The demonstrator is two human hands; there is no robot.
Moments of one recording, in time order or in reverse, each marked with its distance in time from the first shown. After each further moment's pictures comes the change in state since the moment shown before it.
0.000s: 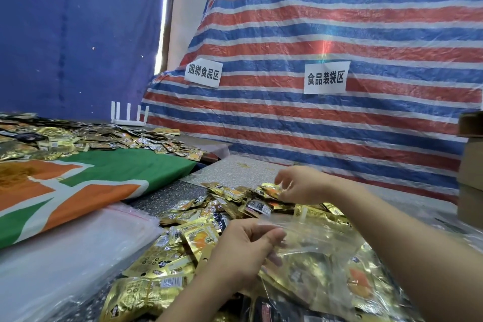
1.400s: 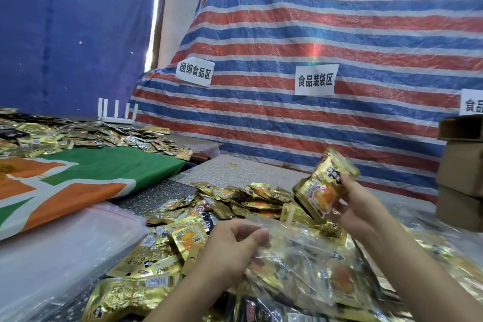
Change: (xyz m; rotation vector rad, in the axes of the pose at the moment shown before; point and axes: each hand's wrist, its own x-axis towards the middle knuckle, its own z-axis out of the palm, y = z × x) left_hand -0.011 0.016 0.002 -0.070 0.085 -0.114; right_hand -0.063 0.056 0.017 1.761 0.519 0.545
